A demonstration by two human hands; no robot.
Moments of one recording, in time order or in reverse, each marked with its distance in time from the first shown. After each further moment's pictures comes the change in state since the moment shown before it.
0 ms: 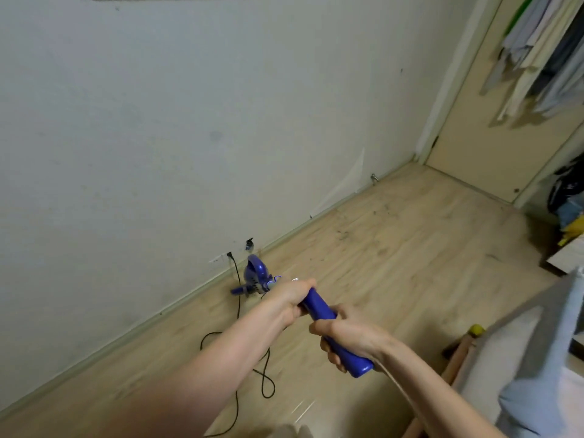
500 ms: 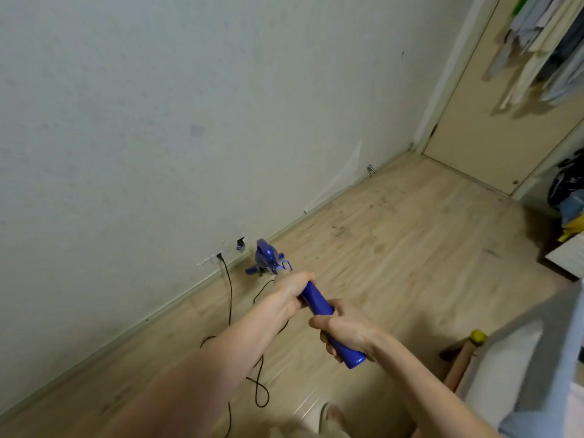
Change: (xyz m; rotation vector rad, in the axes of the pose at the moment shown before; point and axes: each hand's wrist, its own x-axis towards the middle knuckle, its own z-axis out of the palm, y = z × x) left_hand 0.101 0.049 0.024 -0.034 0.017 -0.038; right_hand 0.096 -0.026 -0.046 -0.029 0.058 0.001
